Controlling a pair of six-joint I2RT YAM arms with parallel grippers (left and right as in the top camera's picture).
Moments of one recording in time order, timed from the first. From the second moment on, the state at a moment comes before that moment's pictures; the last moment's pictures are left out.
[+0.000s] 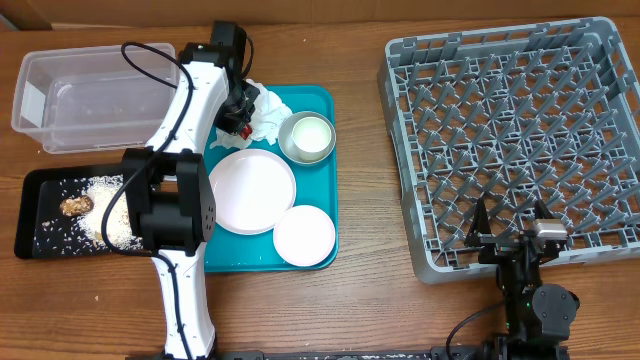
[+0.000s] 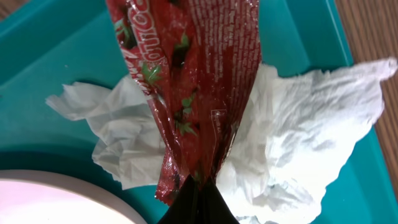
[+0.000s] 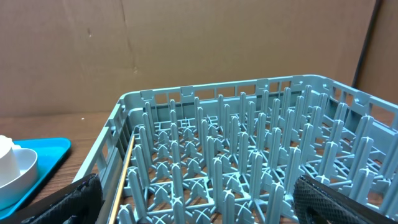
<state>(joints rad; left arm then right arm) -0.11 2.31 2.00 -1.09 -0.04 -1.15 -0.11 0.01 0.02 -0.03 -0.08 0.06</state>
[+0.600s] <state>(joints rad) -0.10 1.95 2.13 -1.04 -0.18 -1.01 -0.11 0.01 0.02 -0.03 -0.08 0.06</state>
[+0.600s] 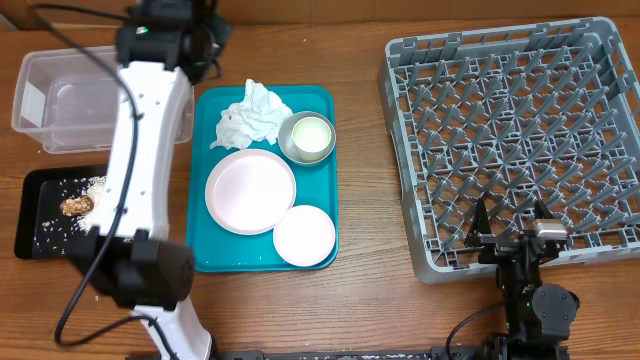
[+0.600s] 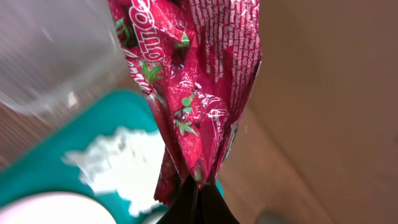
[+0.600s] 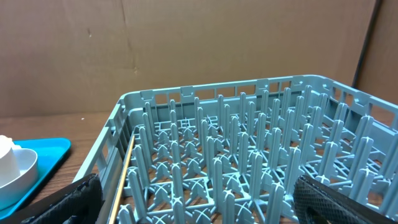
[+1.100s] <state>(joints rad) 0.17 2.08 2.13 -0.99 -0.33 -0.95 -0.11 0.01 0.02 -0.03 -0.08 0.06</state>
